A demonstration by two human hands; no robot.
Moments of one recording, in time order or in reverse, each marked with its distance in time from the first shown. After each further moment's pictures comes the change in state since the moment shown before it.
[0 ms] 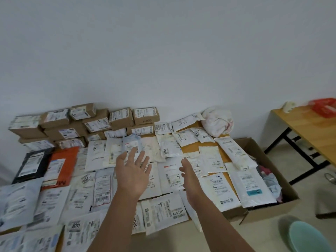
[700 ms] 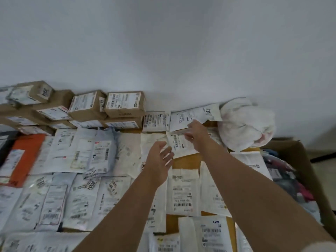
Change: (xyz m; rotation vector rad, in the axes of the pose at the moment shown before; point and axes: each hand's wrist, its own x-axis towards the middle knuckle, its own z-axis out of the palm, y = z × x) left_hand 0.294 -0.152 0.107 0.270 0.425 -0.204; right_hand 0.423 -0.098 -0.081 0.030 -0.085 0.255
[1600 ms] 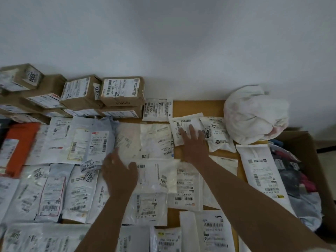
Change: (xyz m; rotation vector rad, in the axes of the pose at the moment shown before) left_hand 0.007 -0.010 -0.113 1.321 0.721 0.621; right_hand 0.012 0.098 -0.014 -1.637 0.091 -0.631
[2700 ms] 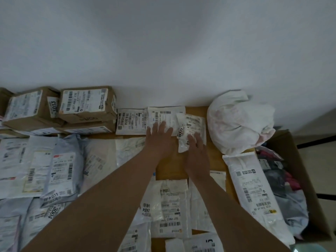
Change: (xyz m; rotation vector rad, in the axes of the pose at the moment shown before) left_hand 0.086 0.173 0.123 0.522 -0.576 0.672; right_hand 0.003 0.048 -0.001 0.383 0.191 0.269
